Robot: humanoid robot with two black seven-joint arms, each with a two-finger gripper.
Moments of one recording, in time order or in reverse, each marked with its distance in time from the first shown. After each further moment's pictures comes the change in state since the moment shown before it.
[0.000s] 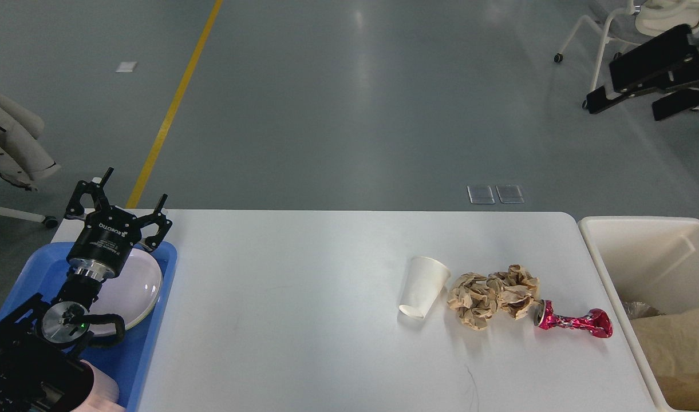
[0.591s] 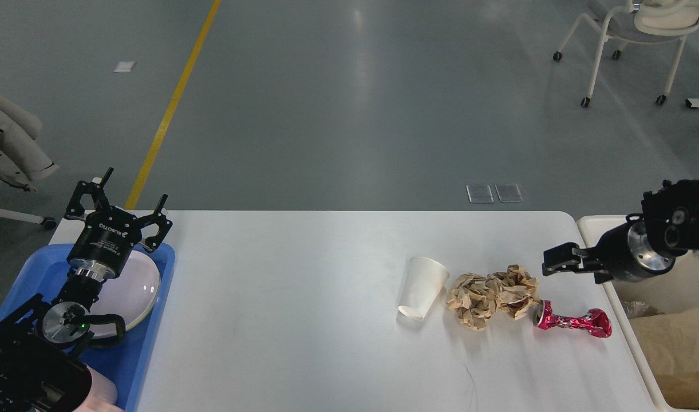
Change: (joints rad) left arm 0.000 -0.001 0.000 0.000 -0.001 0.000 0.000; right arm -1.026 0.224 0.025 -0.301 0.018 -0.676 -0.138
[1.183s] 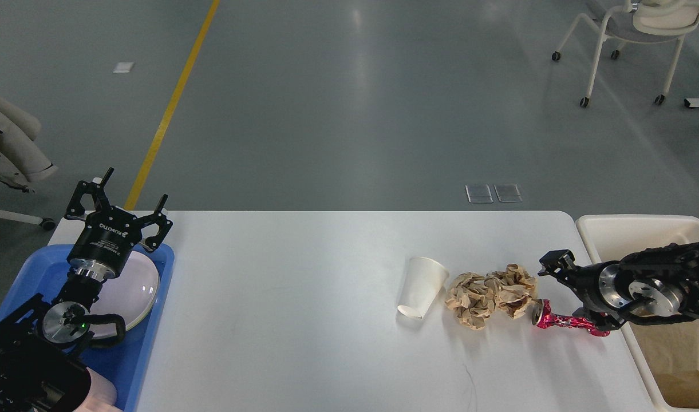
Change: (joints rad) left arm 0.000 0.000 0.000 0.000 0.001 0.000 0.000; right arm -0.331 0.018 0.297 -0.141 0.658 -0.235 -0.180
